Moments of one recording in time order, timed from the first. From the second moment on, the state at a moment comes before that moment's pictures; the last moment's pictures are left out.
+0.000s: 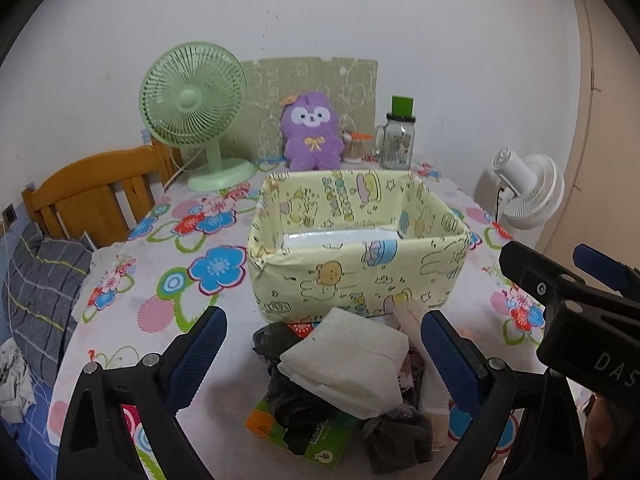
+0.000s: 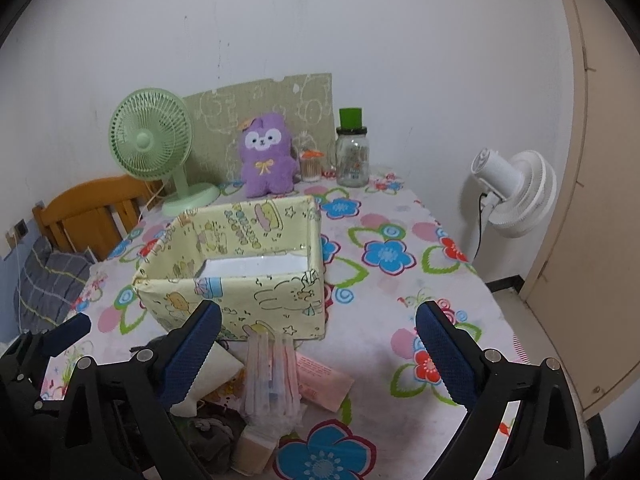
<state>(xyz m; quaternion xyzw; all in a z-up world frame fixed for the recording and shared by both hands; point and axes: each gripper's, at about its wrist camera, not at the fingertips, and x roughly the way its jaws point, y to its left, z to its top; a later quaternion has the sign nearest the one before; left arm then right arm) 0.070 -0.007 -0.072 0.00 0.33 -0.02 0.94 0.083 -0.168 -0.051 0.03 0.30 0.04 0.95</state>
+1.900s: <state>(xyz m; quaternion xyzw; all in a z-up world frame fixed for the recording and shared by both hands) 0.115 -0.027 -0.131 0.05 0.40 -0.07 0.91 0.148 -0.140 -0.136 0.07 0.45 0.13 0.88</state>
